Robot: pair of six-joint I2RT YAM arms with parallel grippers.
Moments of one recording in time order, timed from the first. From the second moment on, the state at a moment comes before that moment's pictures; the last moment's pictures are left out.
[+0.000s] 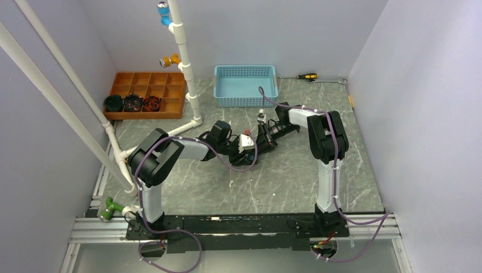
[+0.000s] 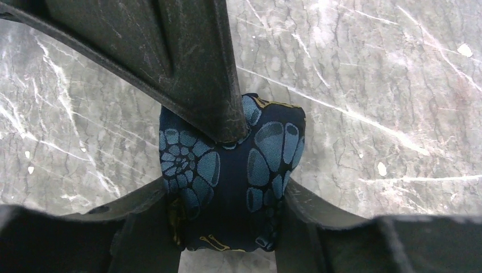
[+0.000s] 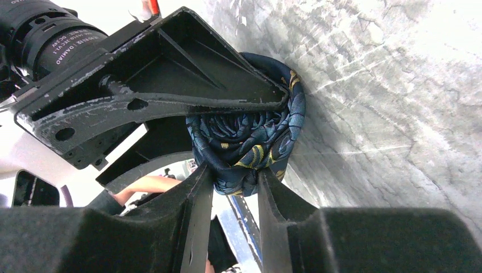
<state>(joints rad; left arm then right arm) -0.65 1.92 0.94 0.31 0.70 0.50 0.27 2.17 1.42 -0.82 -1.09 -0.03</state>
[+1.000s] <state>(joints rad) -0.67 1.92 0.95 0.30 0.71 0.53 0.27 2.18 1.39 -0.83 -1.09 0.01</state>
